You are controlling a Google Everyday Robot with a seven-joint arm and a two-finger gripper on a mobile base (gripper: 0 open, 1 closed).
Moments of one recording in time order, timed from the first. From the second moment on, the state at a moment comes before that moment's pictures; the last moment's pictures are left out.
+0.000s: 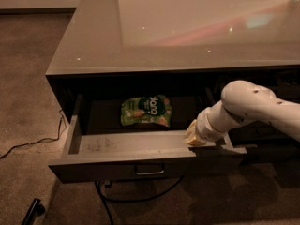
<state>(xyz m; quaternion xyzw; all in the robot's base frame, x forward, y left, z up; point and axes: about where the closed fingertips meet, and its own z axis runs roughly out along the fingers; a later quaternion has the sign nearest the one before) 0.526 -0.148 0.645 -0.62 0.75 0.10 0.21</state>
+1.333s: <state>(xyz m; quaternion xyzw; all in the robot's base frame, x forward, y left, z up) 0.462 -0.166 0.640 -0.63 0.75 0.10 0.16</state>
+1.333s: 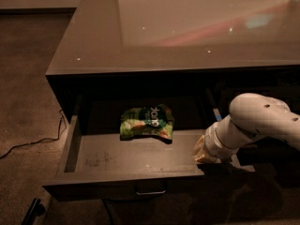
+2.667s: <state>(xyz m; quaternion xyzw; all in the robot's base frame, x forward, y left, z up) 0.451 -0.170 0.645 -0.63 0.76 0.10 0.16</state>
